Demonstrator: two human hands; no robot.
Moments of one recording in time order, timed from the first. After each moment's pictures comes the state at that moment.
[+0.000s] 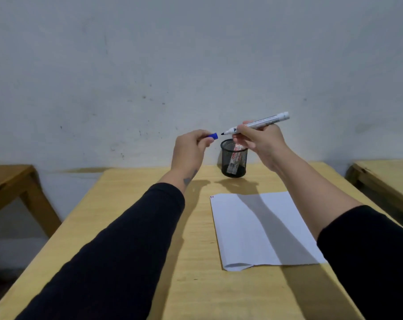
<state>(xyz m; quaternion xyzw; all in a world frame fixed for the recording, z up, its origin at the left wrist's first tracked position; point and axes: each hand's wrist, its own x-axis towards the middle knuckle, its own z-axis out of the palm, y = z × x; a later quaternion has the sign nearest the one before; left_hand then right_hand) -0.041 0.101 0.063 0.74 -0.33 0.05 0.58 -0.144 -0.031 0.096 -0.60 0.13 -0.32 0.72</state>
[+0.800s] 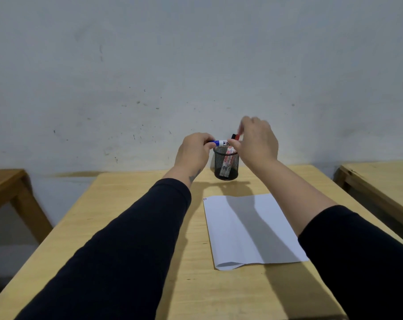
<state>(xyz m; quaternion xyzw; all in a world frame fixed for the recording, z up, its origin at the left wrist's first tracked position) -0.050 0.083 0.072 0.81 -0.38 0.08 0.44 -0.147 -0.029 0.093 -0.89 0.28 -0.35 0.06</state>
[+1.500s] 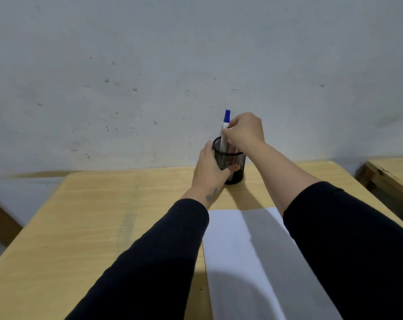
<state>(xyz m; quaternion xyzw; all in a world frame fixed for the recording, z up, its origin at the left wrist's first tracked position) 0.008 -0.008 -0.026 0.80 -0.31 -0.05 0.51 -0.023 -0.099 0.062 -0.85 0.34 -0.26 0.32</state>
